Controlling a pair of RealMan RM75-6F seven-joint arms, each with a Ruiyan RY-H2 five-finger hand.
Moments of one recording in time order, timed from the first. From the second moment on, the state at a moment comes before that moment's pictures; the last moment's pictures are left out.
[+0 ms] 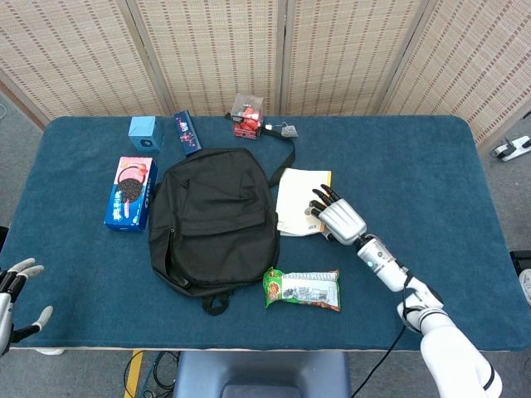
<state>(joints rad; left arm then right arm) 0.00 -0.96 -0.04 -1.94 1.43 1.53 0.14 0.79 -1.92 -0.05 -0.31 -1.66 1.12 0.48</state>
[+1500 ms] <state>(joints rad) -0.21 -0.88 -0.13 -1.90 1.45 1.32 -0.01 0.72 -1.58 0.06 -0.67 -1.60 1.42 0.26</state>
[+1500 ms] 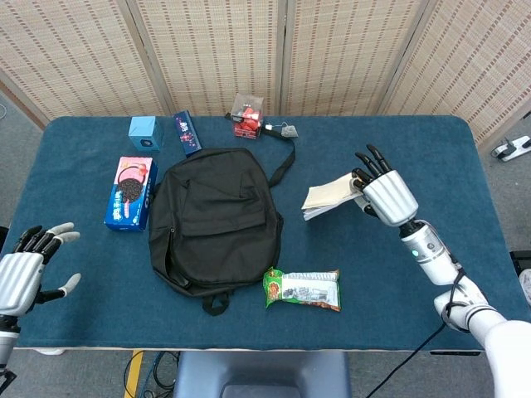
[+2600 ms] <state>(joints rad) -0.66 -1.22 -0.13 -1.71 1.45 0.83 0.18 0.55 -1.13 0.18 -1.30 -1.58 1.56 -0.05</state>
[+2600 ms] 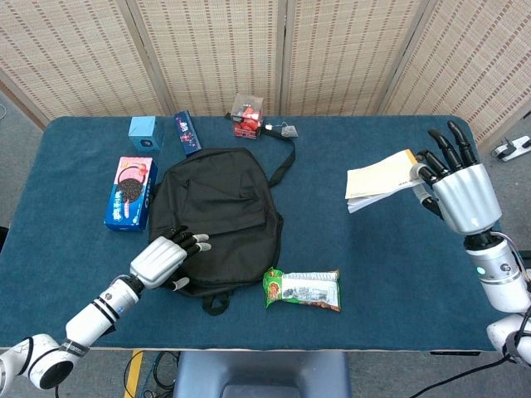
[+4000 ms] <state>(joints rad) -0.69 -1.60 -0.15 -1.32 1.37 1.03 0.01 0.50 -1.17 0.21 -1.26 -1.59 1.56 0.00</state>
